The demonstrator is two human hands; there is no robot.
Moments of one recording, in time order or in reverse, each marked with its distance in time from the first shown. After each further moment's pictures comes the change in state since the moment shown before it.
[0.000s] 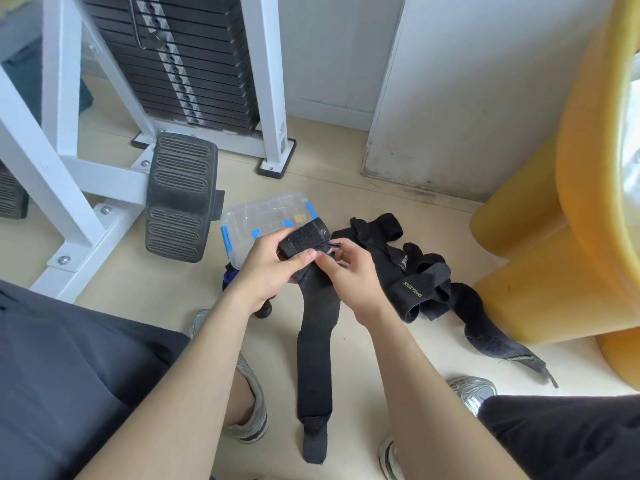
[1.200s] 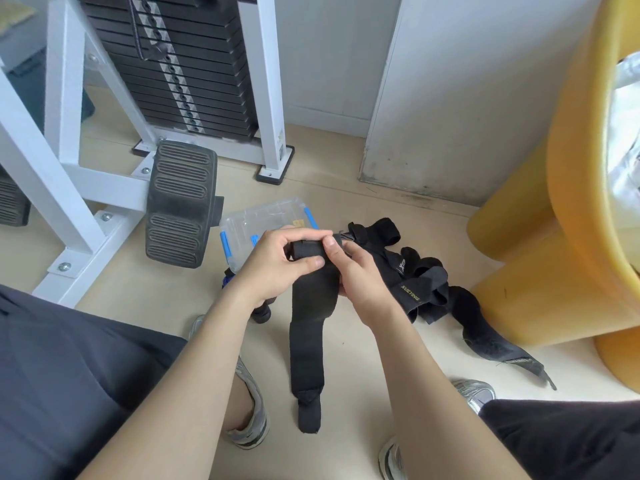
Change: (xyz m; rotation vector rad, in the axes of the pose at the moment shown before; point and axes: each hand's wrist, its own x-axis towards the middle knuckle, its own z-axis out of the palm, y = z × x) left_hand -0.004 0.029 0.006 0.281 -0.057 0.191; right_hand -0.008 -0.026 -0.010 0.156 -0.098 0.157
